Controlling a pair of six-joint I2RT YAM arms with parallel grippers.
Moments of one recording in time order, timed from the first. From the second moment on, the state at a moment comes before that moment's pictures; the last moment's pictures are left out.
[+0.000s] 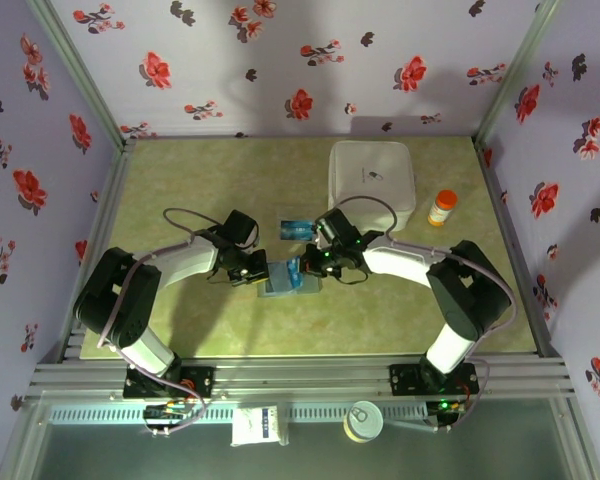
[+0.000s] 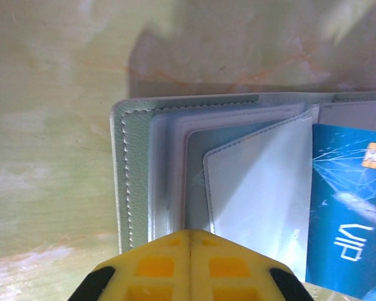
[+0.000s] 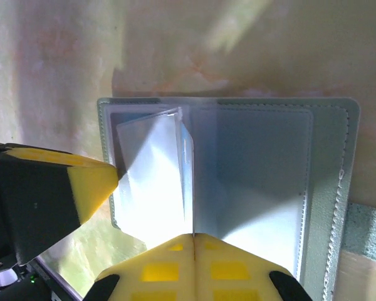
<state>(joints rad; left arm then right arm) -0.57 1.61 0.86 -0.45 0.31 -0.73 0.72 1.67 0.95 -0.26 -0.40 0.78</state>
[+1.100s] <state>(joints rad) -0.43 1.49 0.74 -0.38 0.33 -0.72 0.70 1.77 1.53 -0.95 -0.14 -0.56</state>
